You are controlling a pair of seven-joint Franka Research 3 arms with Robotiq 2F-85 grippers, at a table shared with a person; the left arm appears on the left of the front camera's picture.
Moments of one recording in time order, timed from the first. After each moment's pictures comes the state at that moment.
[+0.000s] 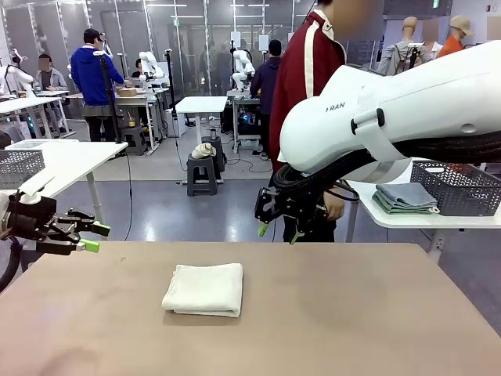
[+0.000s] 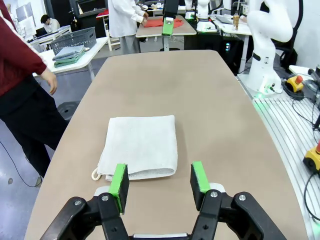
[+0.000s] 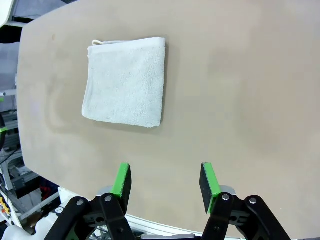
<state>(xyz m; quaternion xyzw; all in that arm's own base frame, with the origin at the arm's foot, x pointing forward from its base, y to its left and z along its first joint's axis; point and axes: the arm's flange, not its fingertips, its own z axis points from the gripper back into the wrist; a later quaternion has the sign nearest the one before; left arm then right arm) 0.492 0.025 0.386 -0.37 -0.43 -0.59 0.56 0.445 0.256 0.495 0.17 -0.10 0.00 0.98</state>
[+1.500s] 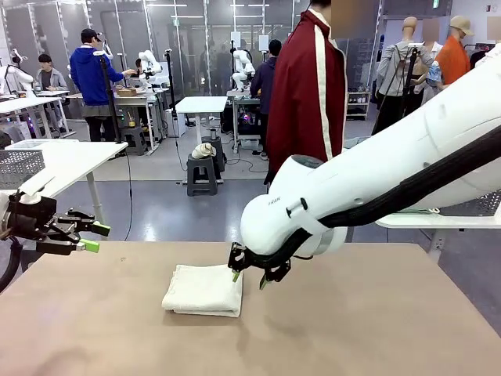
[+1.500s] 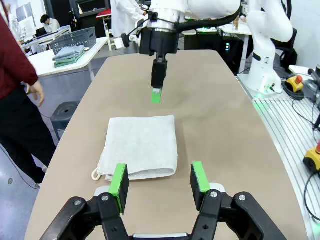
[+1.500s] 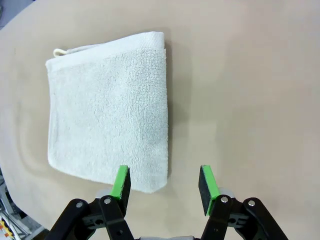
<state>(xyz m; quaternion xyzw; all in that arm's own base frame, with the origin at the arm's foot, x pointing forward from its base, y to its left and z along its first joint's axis) 0.492 0.025 0.386 -0.37 -0.43 -0.59 0.56 0.485 0.322 0.339 0.17 -0.08 -0.05 0.98</state>
